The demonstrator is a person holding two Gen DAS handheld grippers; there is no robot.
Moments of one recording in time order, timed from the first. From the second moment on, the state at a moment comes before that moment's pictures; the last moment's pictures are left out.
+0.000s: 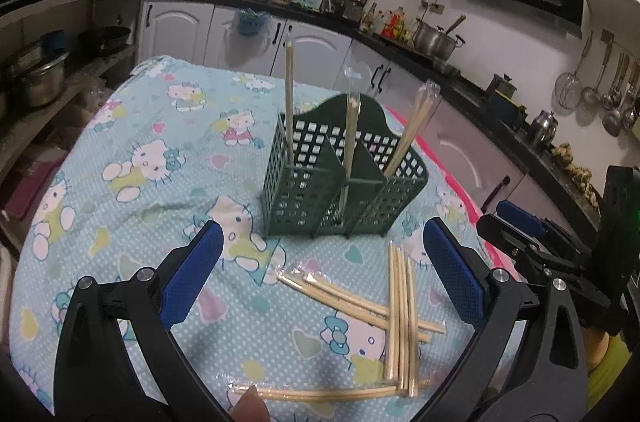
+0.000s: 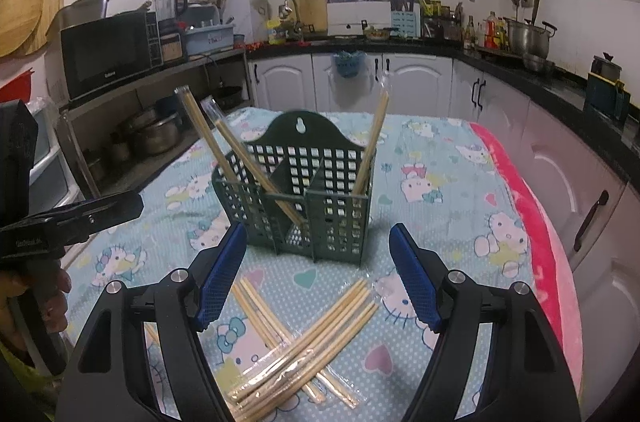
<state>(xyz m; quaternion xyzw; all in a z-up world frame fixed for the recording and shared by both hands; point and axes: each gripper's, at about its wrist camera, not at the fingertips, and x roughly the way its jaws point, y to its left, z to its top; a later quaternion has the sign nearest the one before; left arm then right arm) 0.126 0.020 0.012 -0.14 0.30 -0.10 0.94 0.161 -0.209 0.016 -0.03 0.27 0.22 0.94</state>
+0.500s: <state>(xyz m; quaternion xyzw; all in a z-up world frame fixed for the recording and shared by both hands) 0.137 0.019 -0.029 -0.15 0.36 -0.10 0.91 0.185 -0.228 -0.039 -0.03 0.36 0.18 0.91</state>
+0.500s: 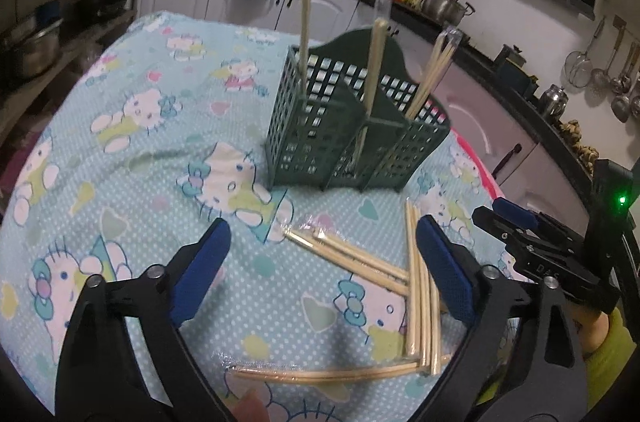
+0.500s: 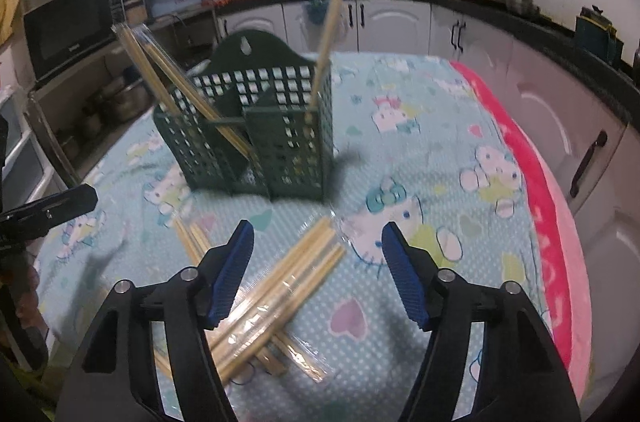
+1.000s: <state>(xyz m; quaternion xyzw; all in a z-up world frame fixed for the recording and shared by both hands) 0.156 0.024 -0.071 -0.19 0.43 -0.11 0.88 0.215 -0.230 -0.084 0.00 0.44 0.17 0.88</state>
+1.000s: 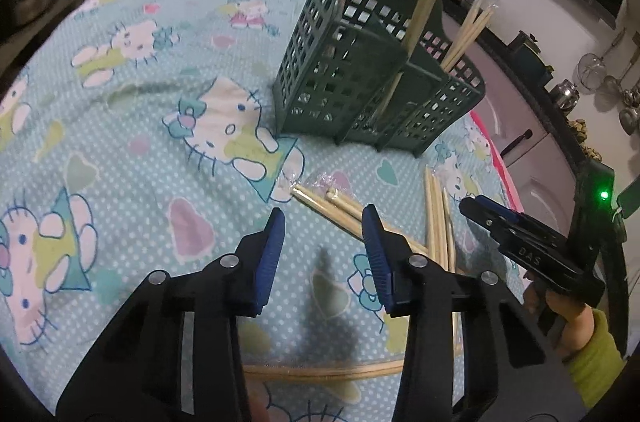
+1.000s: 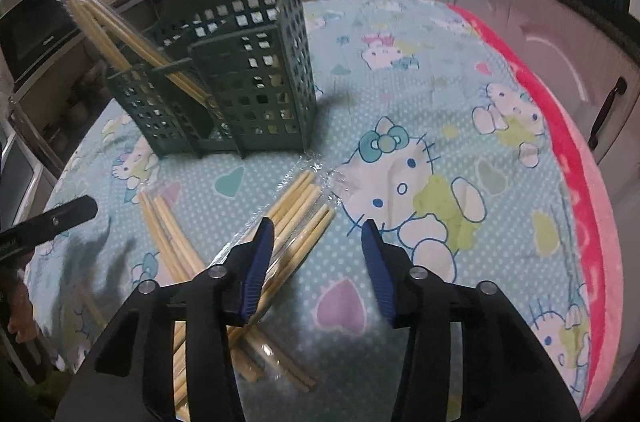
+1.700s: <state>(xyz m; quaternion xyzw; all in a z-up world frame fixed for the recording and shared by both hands) 0.205 0.041 -0.112 -0.28 0.48 -0.10 0.83 0.253 -0.233 -0.106 0.02 0.48 0.14 0.87</state>
